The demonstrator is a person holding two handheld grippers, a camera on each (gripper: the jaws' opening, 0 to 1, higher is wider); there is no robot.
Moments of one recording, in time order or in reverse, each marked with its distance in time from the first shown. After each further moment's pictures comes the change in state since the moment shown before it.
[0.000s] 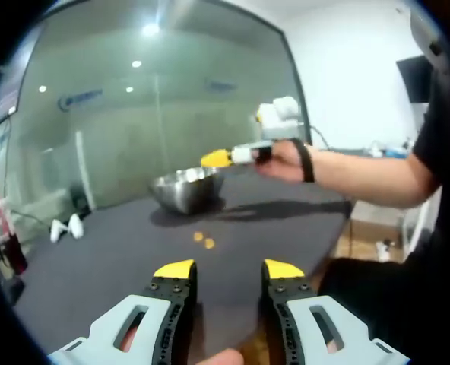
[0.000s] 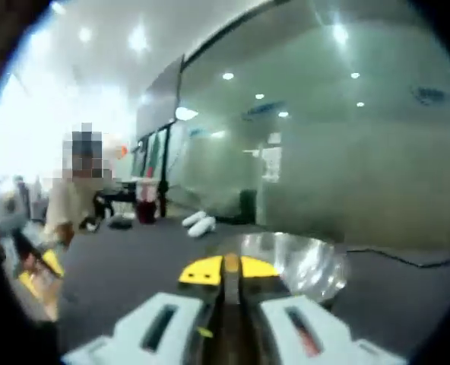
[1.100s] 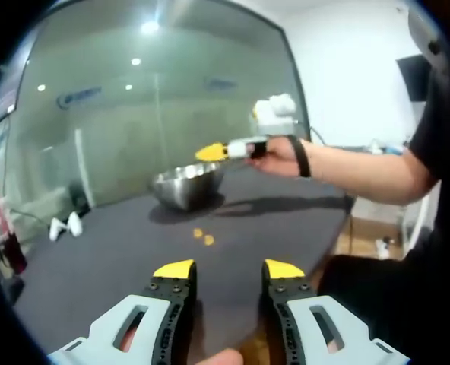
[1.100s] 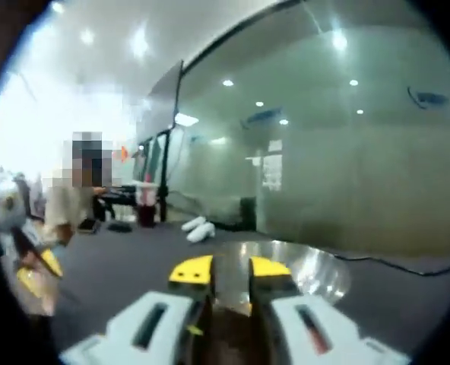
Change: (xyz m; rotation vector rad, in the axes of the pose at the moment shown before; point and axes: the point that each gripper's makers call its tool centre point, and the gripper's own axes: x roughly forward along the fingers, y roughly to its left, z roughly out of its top) left arm 0.002 0.003 -0.004 0.001 0.013 -0.002; right arm -0.023 0.028 0.004 -0.015 -0.009 0.131
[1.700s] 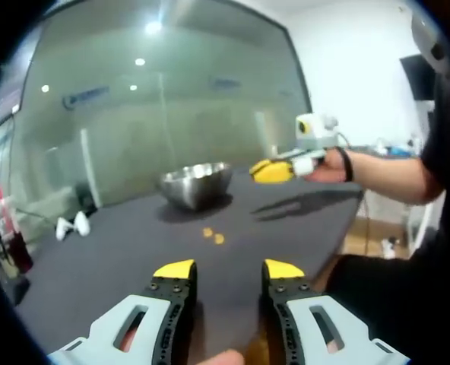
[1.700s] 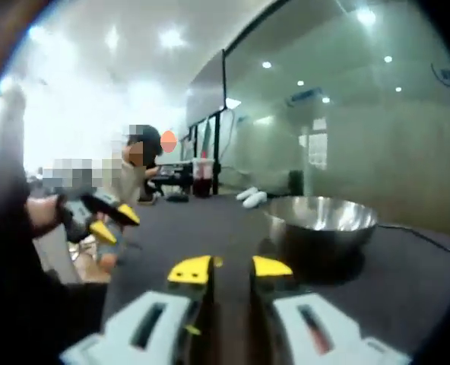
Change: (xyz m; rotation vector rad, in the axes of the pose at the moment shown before) left arm -0.002 0.011 0.001 0.027 -0.005 0.061; right arm -0.065 0.044 -0.062 0.018 0.167 0.215
